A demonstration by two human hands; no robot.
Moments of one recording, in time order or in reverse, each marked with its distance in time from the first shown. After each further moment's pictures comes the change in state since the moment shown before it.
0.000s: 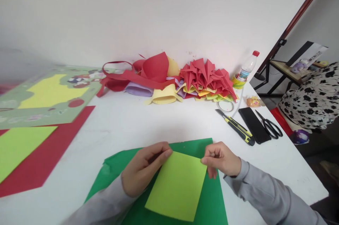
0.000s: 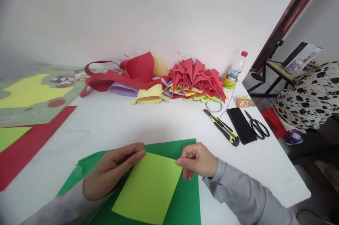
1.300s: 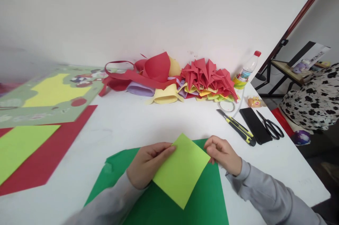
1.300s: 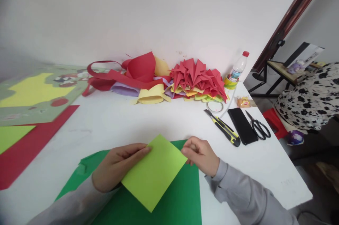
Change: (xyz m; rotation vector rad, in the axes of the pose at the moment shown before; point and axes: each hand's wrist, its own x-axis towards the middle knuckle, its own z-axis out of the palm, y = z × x) left_hand 0.001 0.005 0.008 -0.280 0.106 -0.394; right_hand 0.000 0.001 -0.004 -0.204 0.239 -0.228
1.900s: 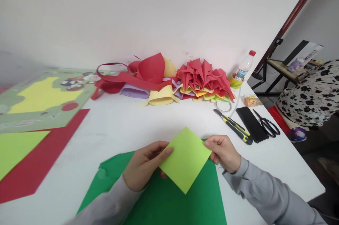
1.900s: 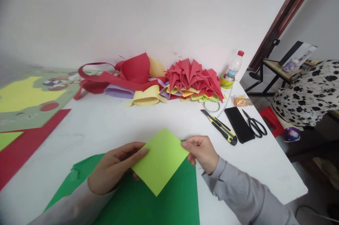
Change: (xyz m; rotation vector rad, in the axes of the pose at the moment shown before) left_hand 0.007 -0.004 -0.002 -0.034 -0.071 0.064; right_hand 0.007 0.001 0.003 0.341 0.174 0.259
